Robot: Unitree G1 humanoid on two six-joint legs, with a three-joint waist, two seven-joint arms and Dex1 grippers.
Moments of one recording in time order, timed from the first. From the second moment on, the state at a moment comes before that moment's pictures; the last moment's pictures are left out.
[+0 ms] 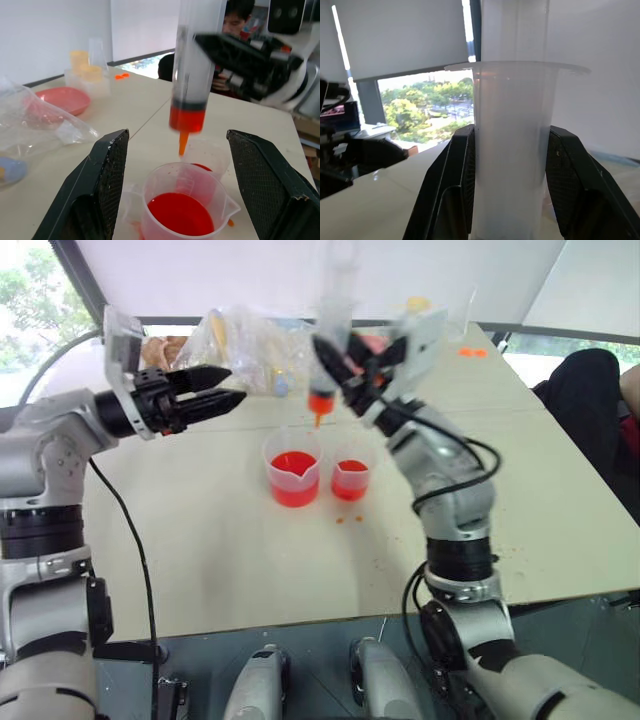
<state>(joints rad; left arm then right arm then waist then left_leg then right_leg) -0.83 0.72 0.21 0.16 -0.60 0.69 -1.15 -0.81 -0.07 -0.09 -0.17 0.36 0.50 0.33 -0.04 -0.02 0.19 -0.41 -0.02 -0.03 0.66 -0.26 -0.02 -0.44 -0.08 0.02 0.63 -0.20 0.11</state>
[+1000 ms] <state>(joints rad) -1.40 0.34 0.03 0.88 -0.34 0.07 -1.20 -0.54 -0.13 -0.01 -0.38 0.33 0.58 0.20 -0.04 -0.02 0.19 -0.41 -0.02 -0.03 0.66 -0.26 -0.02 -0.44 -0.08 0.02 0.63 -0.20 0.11</state>
